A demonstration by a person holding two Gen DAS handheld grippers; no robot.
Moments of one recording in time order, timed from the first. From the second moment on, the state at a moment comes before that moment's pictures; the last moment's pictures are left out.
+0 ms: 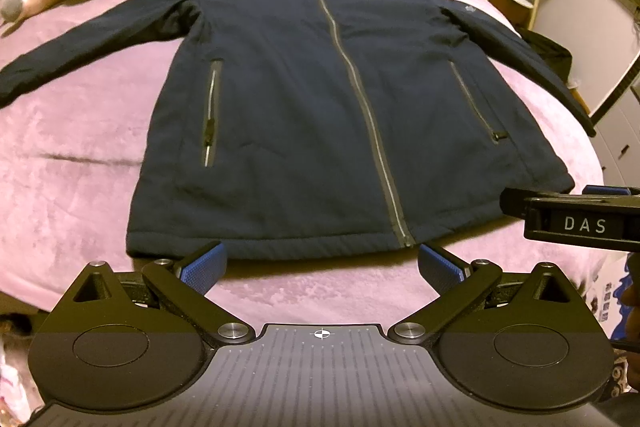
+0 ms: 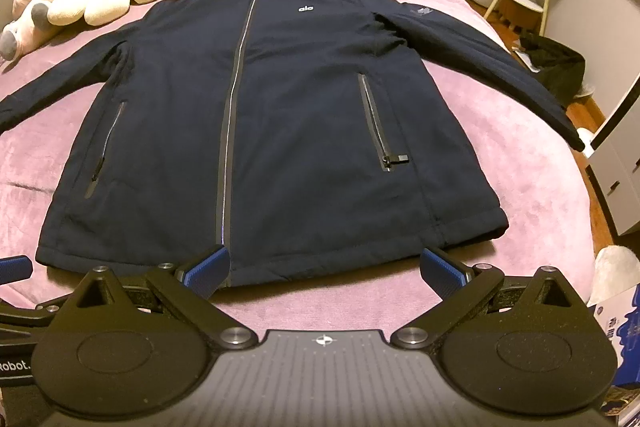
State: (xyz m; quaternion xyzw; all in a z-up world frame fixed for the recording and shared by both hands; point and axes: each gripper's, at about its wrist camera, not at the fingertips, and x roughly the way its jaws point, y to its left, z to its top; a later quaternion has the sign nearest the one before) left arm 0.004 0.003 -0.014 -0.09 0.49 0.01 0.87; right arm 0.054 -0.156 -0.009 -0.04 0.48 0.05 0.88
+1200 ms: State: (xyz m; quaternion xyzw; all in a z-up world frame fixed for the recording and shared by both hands) left arm 0.335 -0.027 -0.037 -0.06 0.38 0.00 0.92; right arm 0.245 -0.458 -0.107 0.46 0.25 -0.09 0.85
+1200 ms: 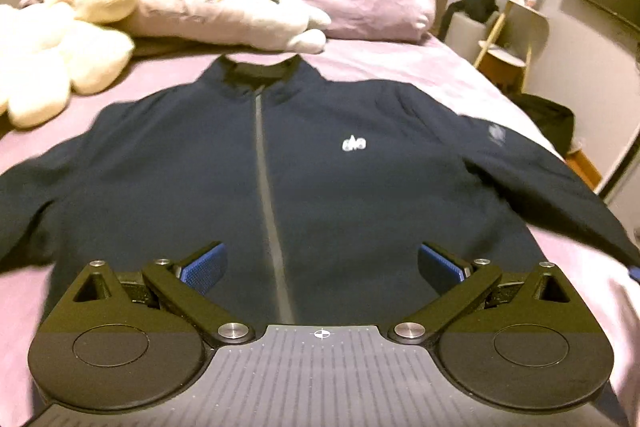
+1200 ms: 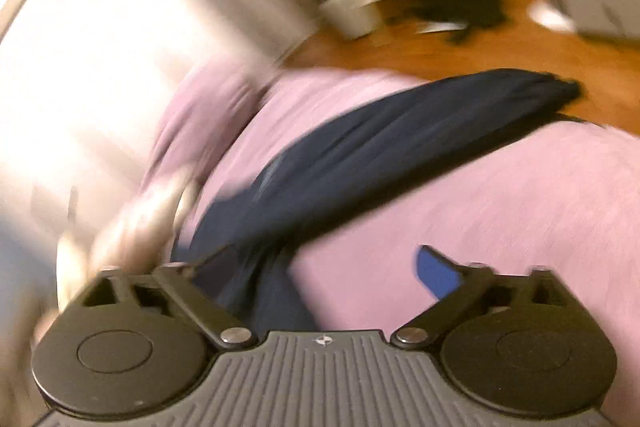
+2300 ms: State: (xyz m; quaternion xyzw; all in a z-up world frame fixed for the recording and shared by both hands) left arm 0.406 0.042 -0.070 -0.13 0.34 -0.01 0.93; right arm 0.383 -0.224 -0.049 -0.18 0.16 0.05 0.97
